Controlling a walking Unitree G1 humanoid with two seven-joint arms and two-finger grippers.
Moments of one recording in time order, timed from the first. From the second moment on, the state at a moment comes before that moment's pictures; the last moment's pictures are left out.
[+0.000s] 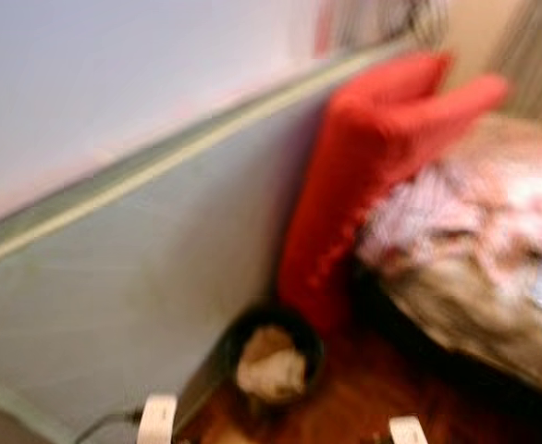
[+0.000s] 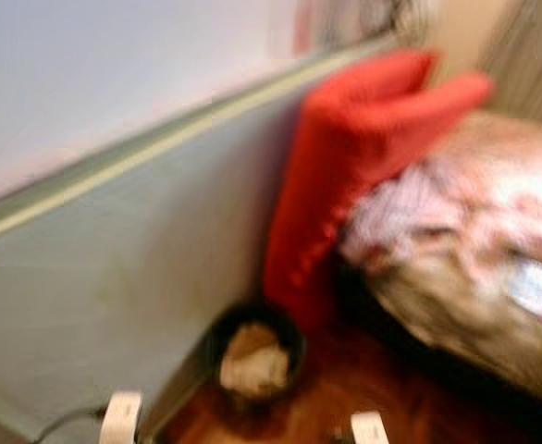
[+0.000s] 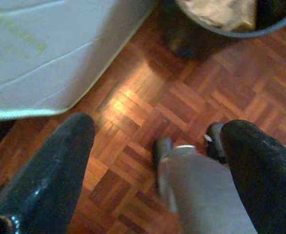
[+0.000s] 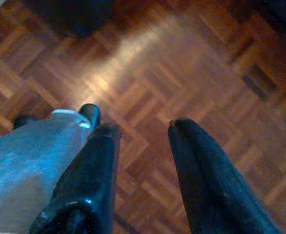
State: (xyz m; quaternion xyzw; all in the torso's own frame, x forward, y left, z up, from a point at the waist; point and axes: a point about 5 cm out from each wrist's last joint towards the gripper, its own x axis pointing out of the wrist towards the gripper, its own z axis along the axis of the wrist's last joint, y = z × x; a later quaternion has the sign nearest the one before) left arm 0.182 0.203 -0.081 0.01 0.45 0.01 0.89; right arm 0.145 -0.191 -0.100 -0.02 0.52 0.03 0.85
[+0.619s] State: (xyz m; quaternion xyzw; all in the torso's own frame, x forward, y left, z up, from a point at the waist) left arm 0.182 0.206 -0.081 0.02 0.45 0.01 0.89; right arm 0.148 -0.184 -0.100 -0.02 0.52 0.04 0.85
